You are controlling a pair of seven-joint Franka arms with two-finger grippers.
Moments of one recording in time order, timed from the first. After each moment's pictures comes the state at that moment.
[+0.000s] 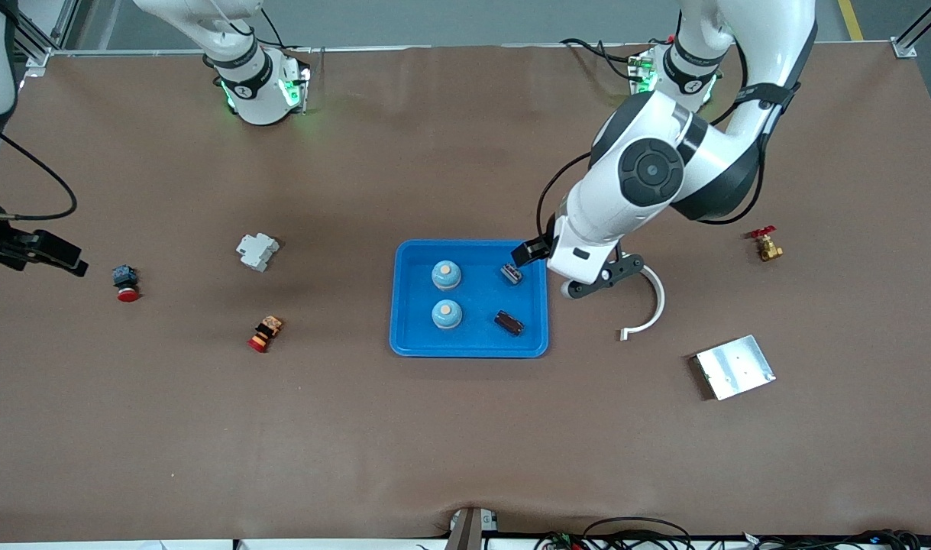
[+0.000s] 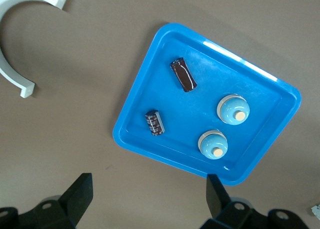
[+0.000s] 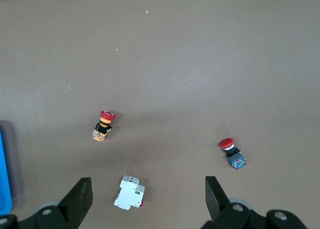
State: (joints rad) left arm -0.26 0.41 -0.36 -1.56 -0.10 1.91 -0.99; right arm -0.06 0.10 -0.06 -1.67 0.03 1.82 -0.01
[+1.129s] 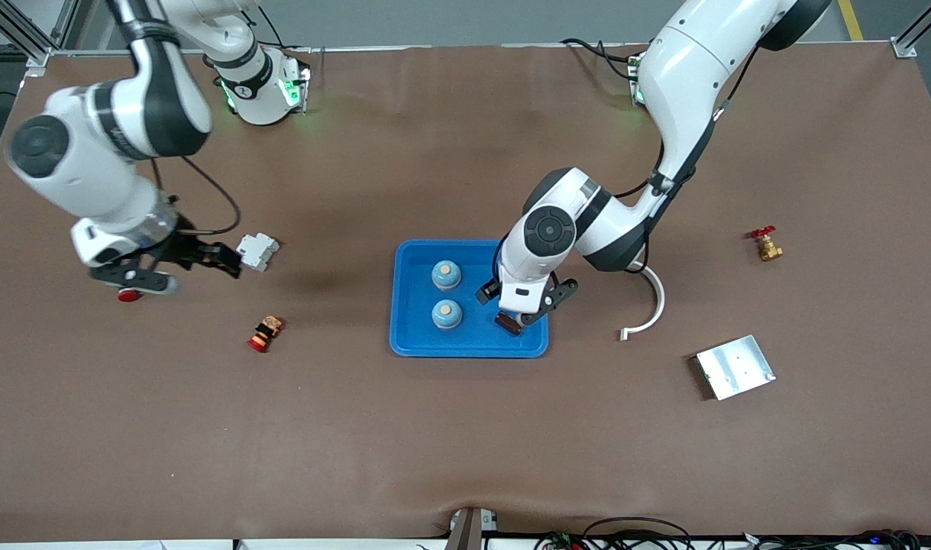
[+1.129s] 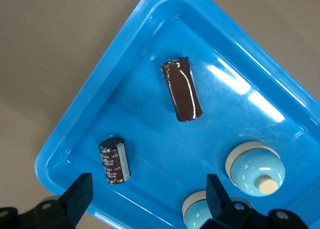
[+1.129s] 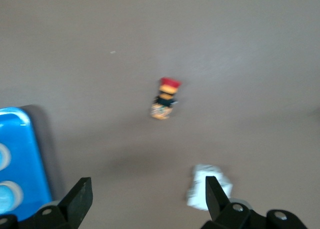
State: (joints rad) left arm -0.37 0.70 -0.36 -1.56 0.07 2.20 -1.36; right arm 0.26 0.04 -0.05 -2.07 0.04 2.17 0.43
